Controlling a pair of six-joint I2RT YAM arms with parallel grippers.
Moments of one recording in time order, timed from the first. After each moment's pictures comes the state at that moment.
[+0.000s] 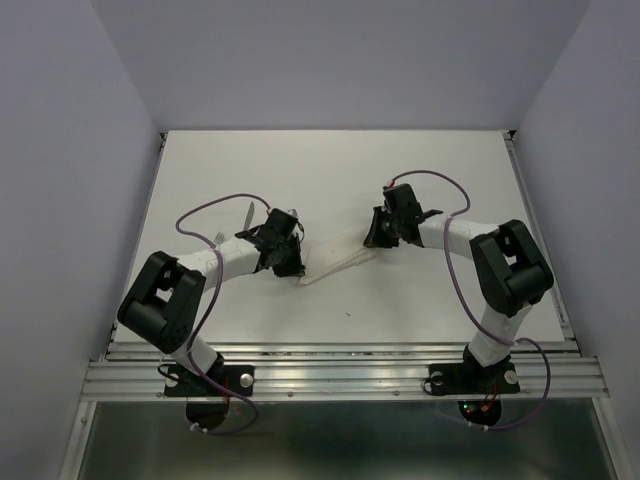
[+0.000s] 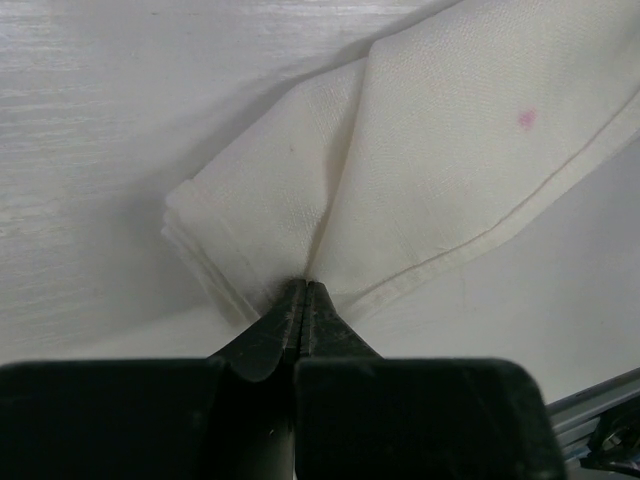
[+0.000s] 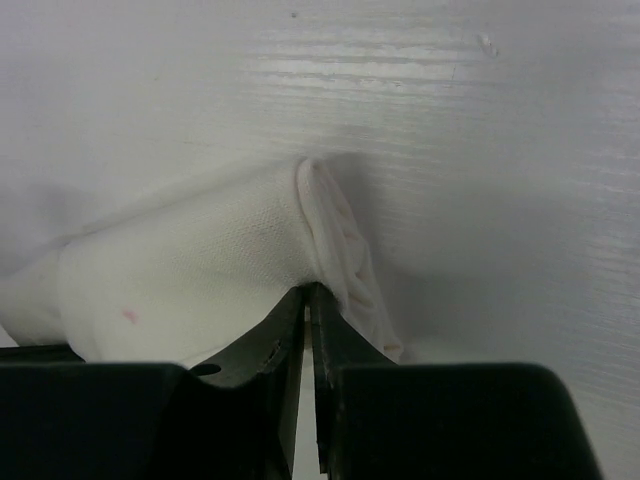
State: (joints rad) left arm -0.57 1.55 0.82 -0.29 0.09 -0.66; right arm 0.45 1.80 1.03 -0.13 -0.14 0.59
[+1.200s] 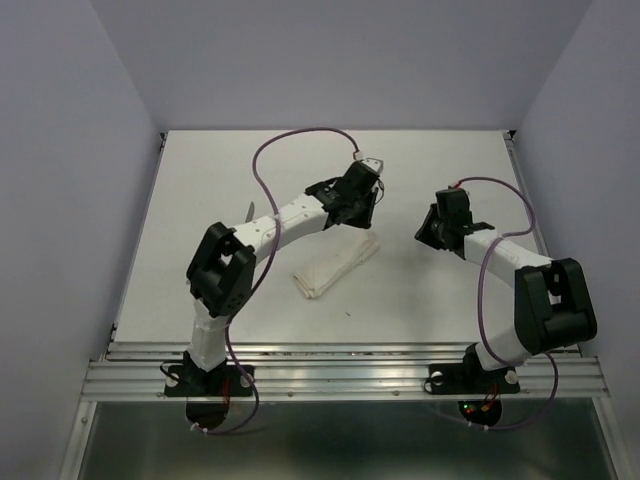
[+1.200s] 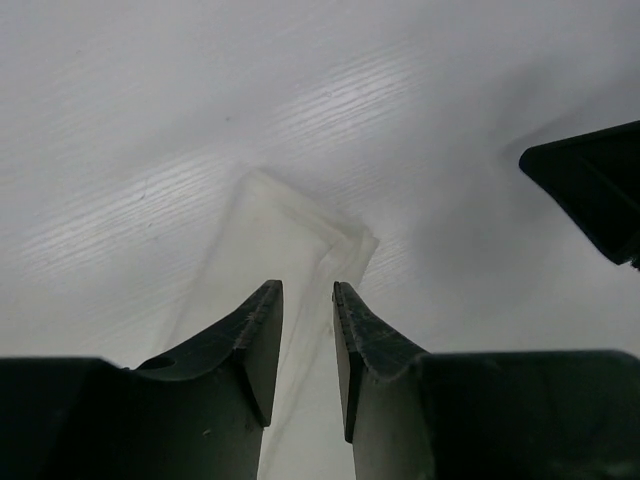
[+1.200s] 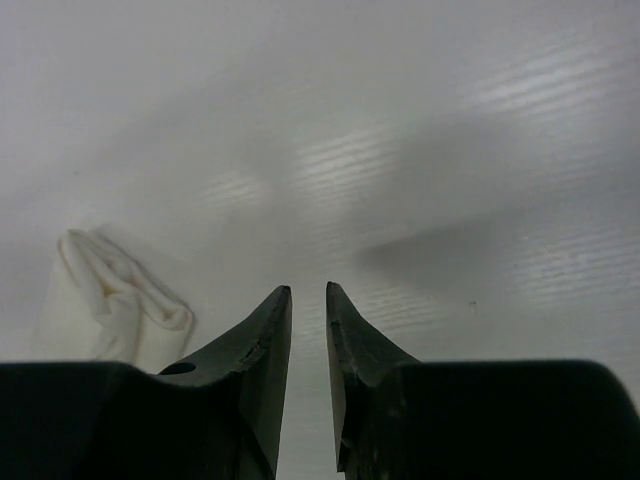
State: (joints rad) left arm -0.78 1.90 1.59 -0.50 -0.10 -0.43; right arm 0.22 1.49 0.85 -0.15 0.04 0.62
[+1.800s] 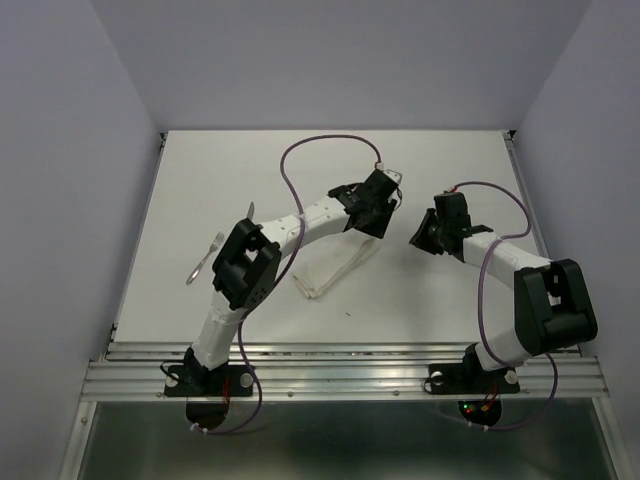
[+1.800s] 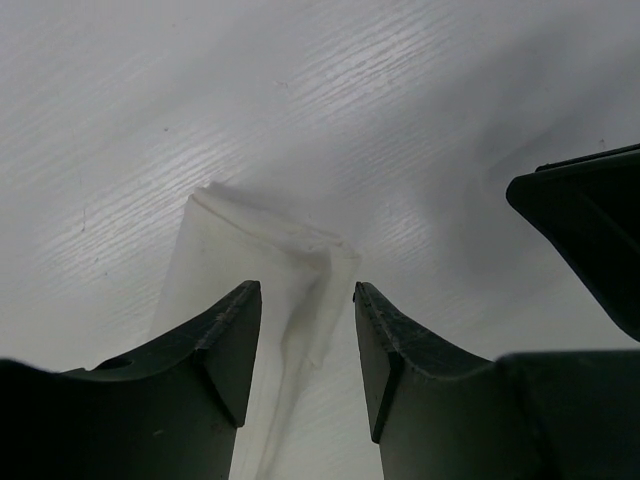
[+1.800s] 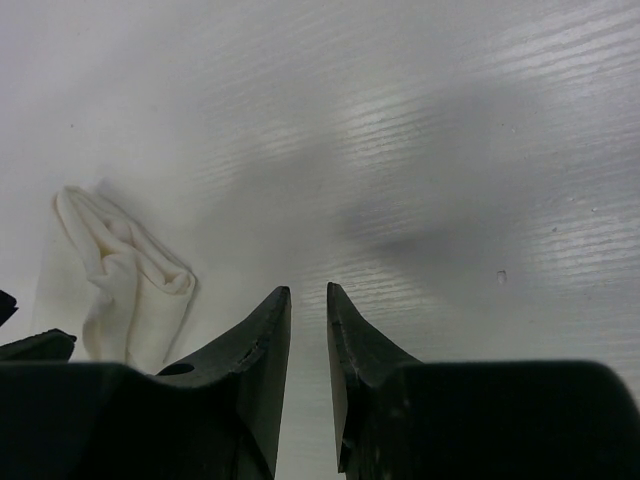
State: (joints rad) left arm -0.87 2.12 1.80 -0.58 -0.13 -0.33; right arm 0.21 1.49 0.79 -0.16 0.01 0.65
